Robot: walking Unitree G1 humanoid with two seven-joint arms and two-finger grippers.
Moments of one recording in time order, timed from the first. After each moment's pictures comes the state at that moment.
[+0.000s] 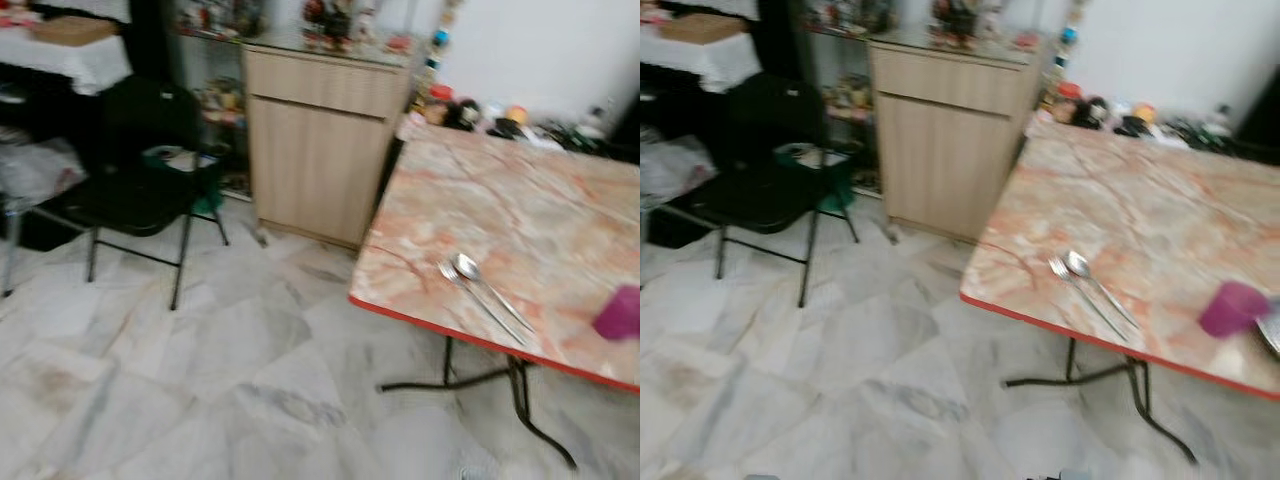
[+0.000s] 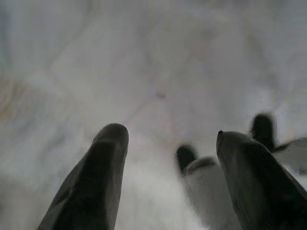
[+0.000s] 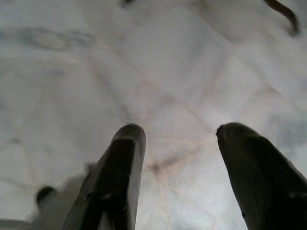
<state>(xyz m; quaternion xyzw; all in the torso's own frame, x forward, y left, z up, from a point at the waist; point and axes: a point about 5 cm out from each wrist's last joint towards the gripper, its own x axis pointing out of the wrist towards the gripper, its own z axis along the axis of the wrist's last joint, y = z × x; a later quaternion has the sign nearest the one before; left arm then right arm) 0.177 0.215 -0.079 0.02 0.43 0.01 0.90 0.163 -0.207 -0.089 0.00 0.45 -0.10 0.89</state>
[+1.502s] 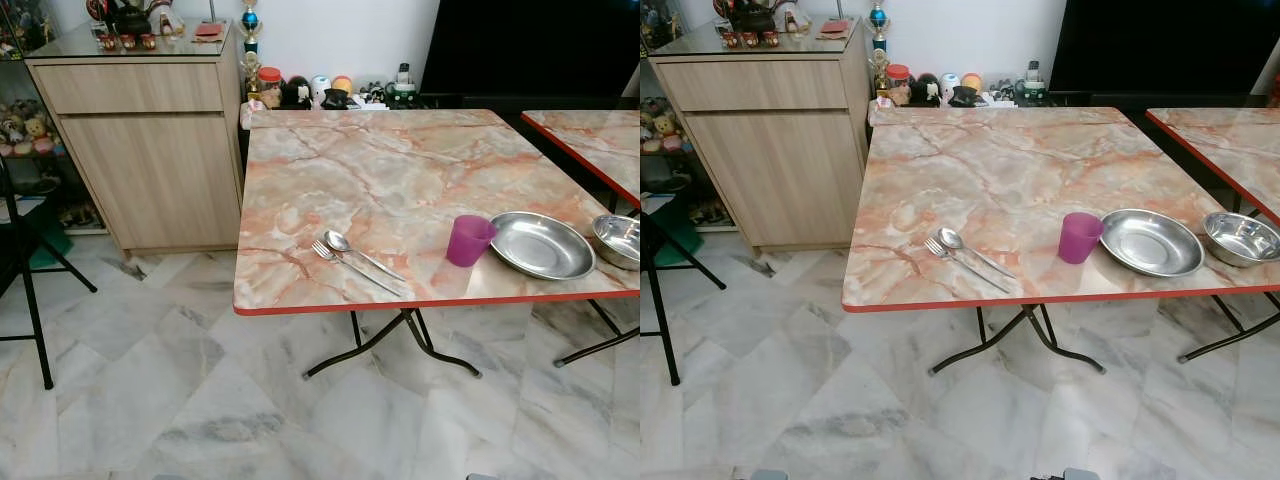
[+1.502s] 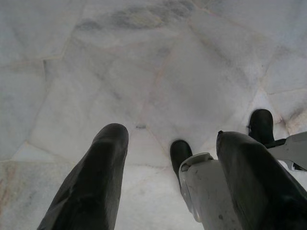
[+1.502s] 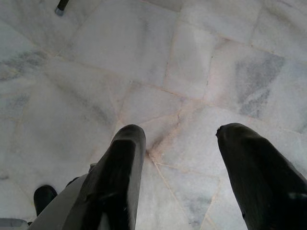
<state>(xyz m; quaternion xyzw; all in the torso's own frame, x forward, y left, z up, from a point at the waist) 0.169 0.220 -0.083 0.02 0.44 0.01 0.90 0.168 -0.201 -0.088 0.01 0.45 -0.09 0.89</state>
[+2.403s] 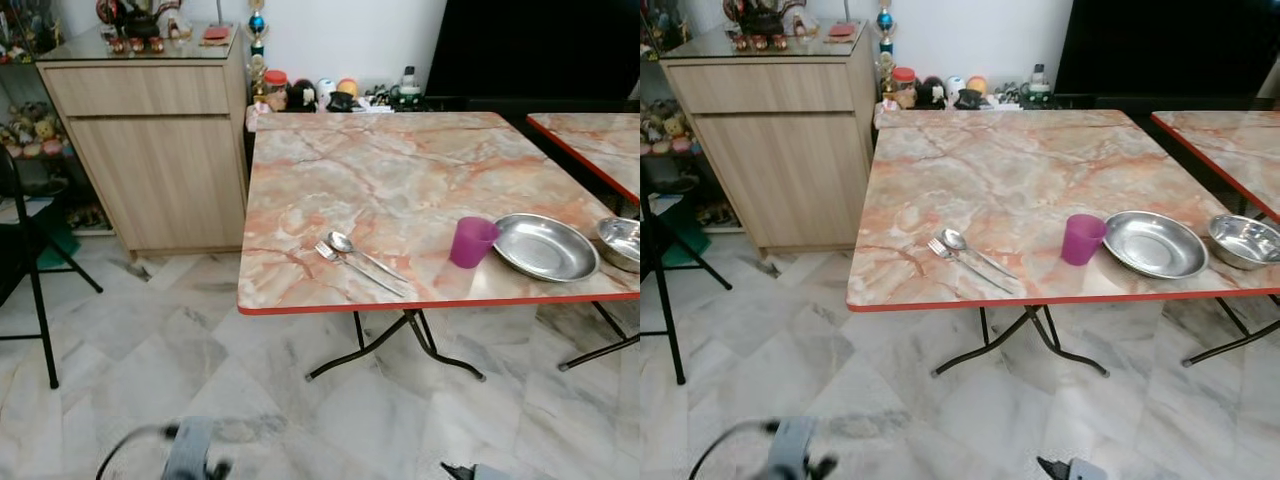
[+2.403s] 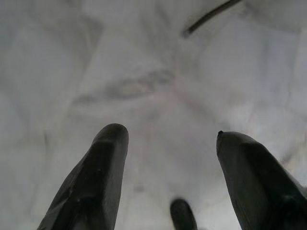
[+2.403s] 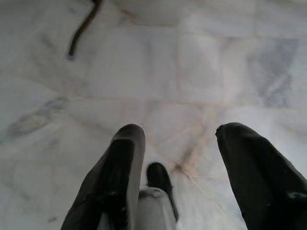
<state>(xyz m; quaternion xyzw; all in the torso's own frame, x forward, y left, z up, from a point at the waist) 0.242 0.197 -0.046 0.05 0.37 -0.03 0.93 0.177 -0.193 -0.084 0.12 0.41 -0.15 0.89</state>
